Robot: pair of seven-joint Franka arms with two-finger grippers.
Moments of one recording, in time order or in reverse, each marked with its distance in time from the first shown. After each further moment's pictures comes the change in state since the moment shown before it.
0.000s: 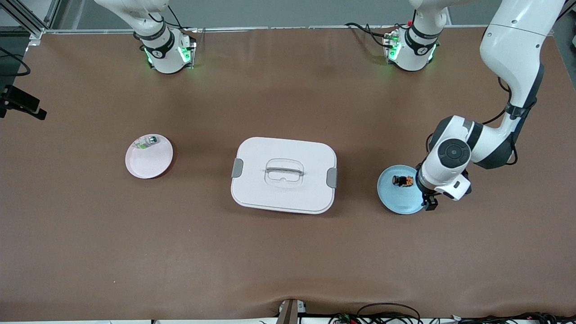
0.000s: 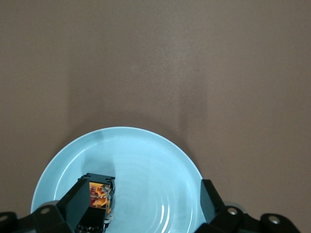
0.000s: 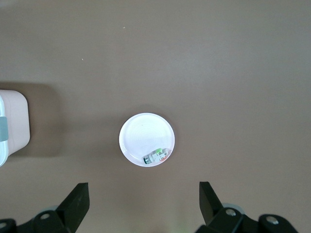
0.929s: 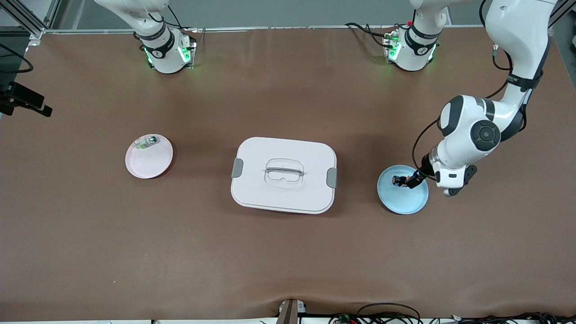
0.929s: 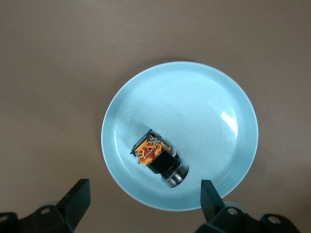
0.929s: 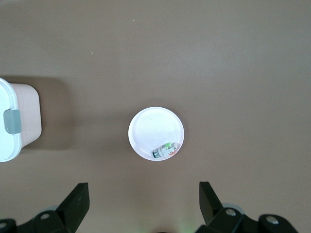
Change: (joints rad) left arm 0.010 -0.193 0.034 -0.195 -0.446 0.049 1.347; right arm 0.000 -0.004 -0.002 0.000 0.041 -0.025 0.002
